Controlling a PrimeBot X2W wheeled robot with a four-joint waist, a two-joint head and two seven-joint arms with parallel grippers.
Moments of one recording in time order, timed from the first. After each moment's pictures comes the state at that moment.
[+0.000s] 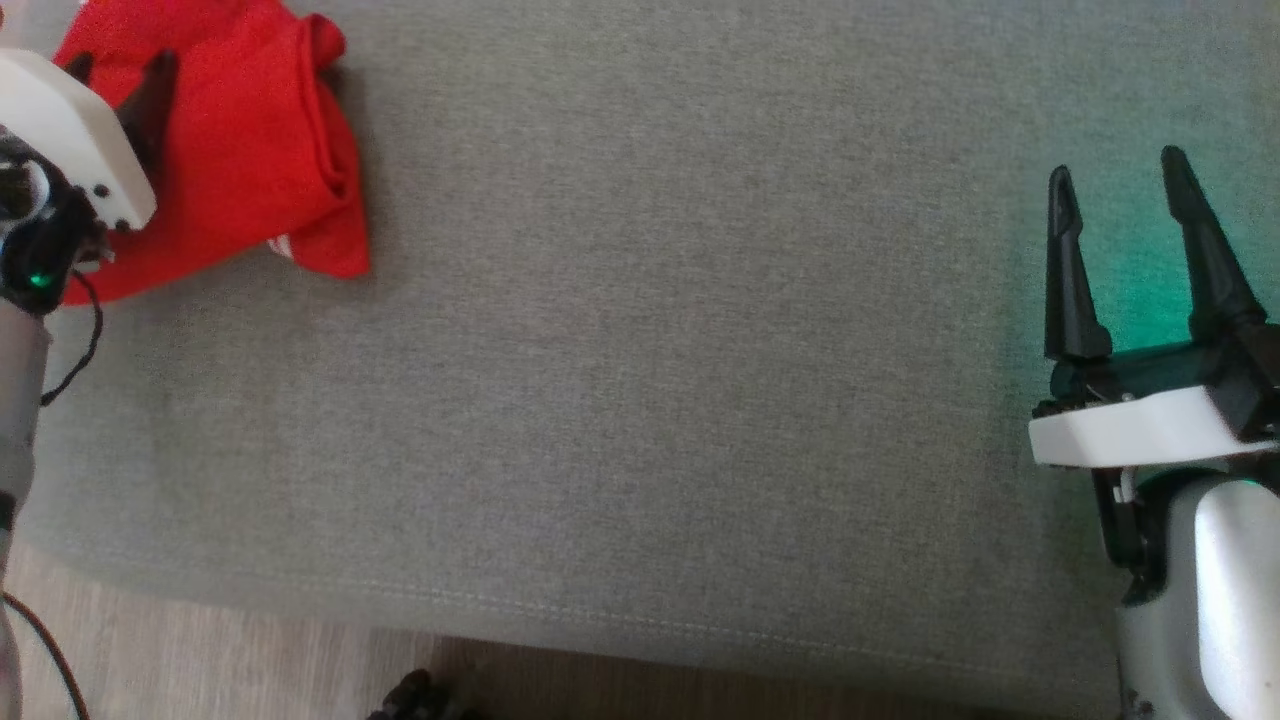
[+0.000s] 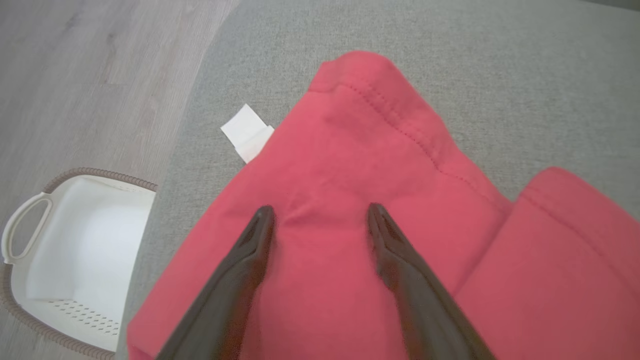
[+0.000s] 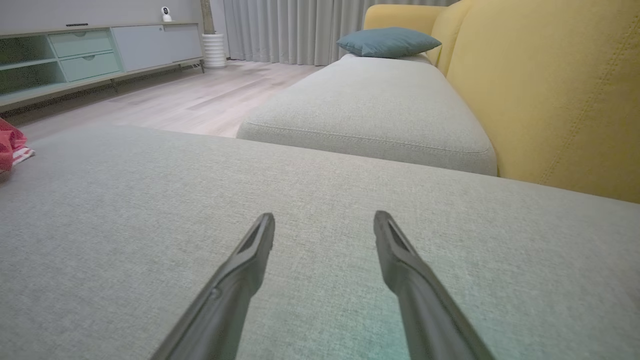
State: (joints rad) left arm -0.96 0.46 -0.43 0.84 -0.65 -0.13 0.25; right arm -0.20 -0.05 -0.04 -0.11 -0.07 0.12 -0.06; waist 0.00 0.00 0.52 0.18
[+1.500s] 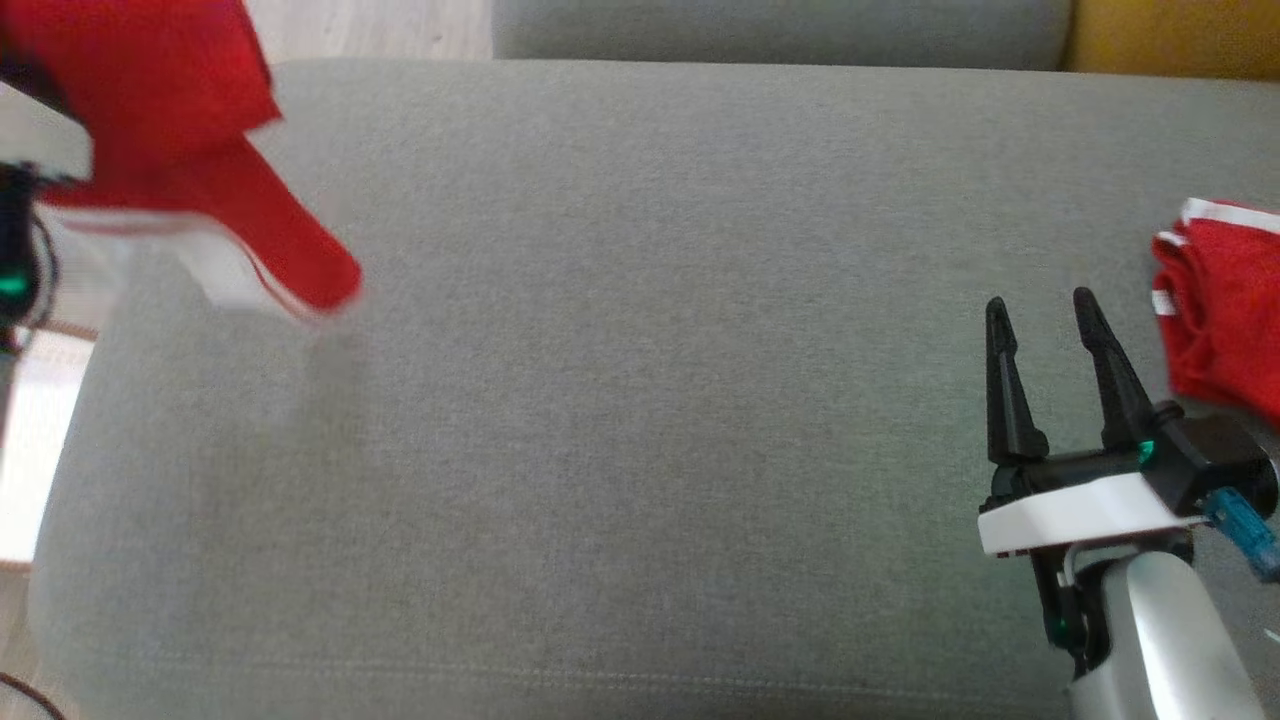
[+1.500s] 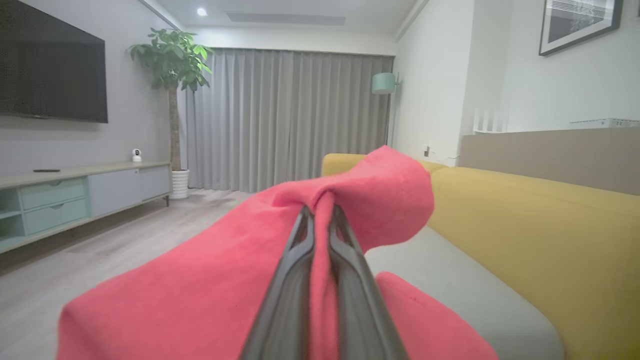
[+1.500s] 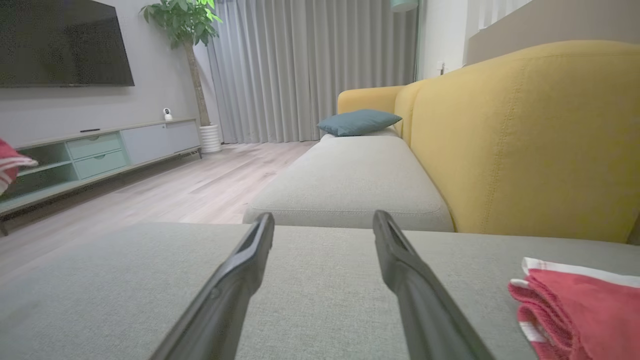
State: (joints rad) left arm -0.85 0.56 -0.41 0.49 -0.74 -0.01 -0.25; right arm -0.13 -0.05 0.02 0.14 0.10 0.12 -0.20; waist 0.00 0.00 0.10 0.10
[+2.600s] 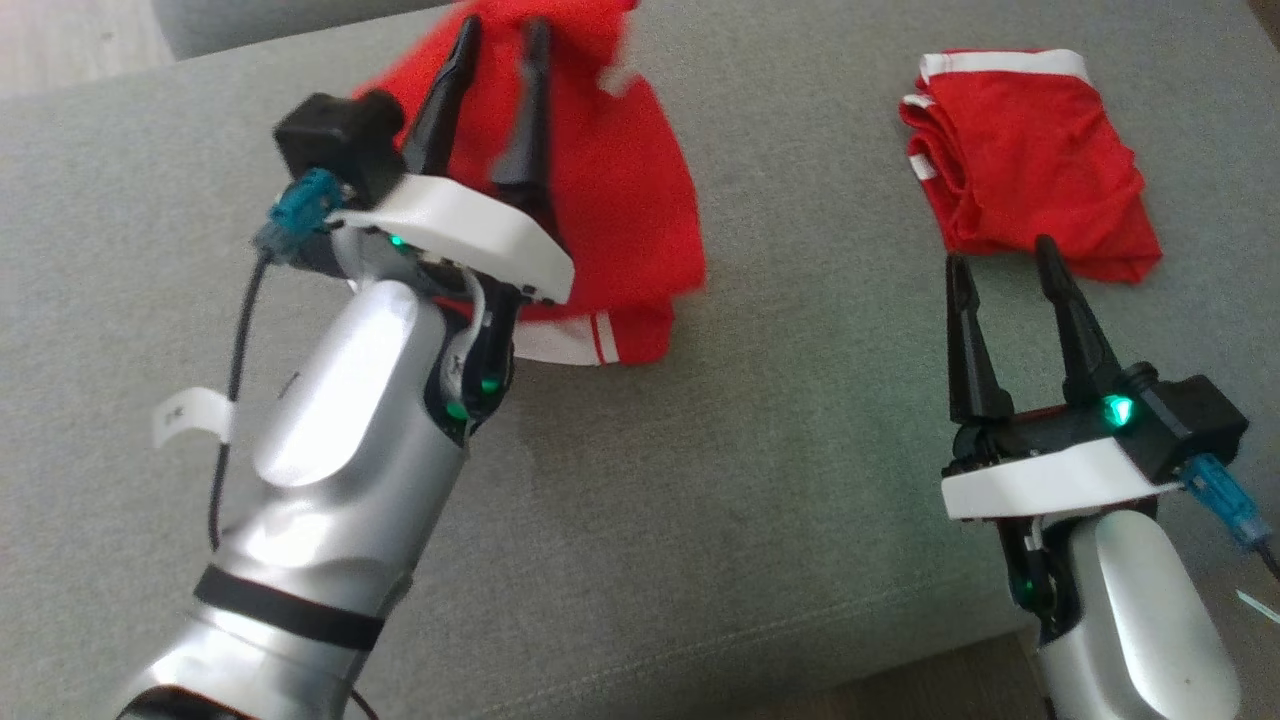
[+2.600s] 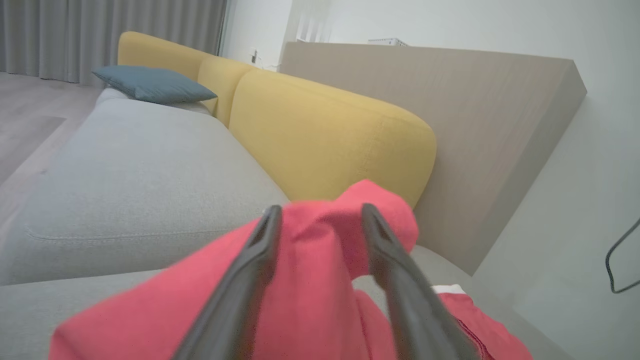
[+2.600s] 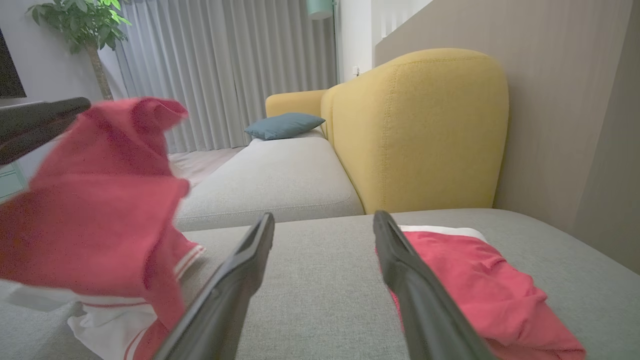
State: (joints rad) left arm -0.73 0.08 -0.53 0.43 -0.60 0.14 -0.25; right arm -0.20 -0.05 0.09 0.14 0.14 0.12 -0.23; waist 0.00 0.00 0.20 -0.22
